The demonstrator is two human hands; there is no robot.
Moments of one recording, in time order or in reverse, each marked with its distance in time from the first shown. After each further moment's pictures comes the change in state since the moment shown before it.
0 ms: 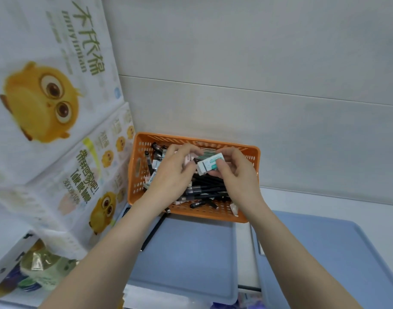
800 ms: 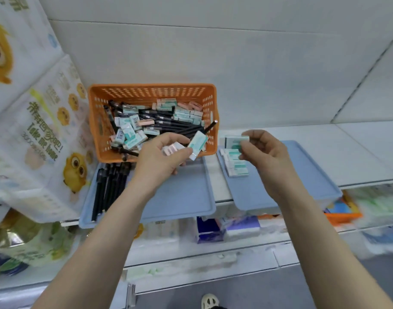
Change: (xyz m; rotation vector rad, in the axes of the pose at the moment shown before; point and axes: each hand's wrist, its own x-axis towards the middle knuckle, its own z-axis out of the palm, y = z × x) left_hand -0.094 0.026 0.016 -0.564 -0.200 -0.269; right_hand -0.137 0.001 -0.087 0.205 0.243 0.184
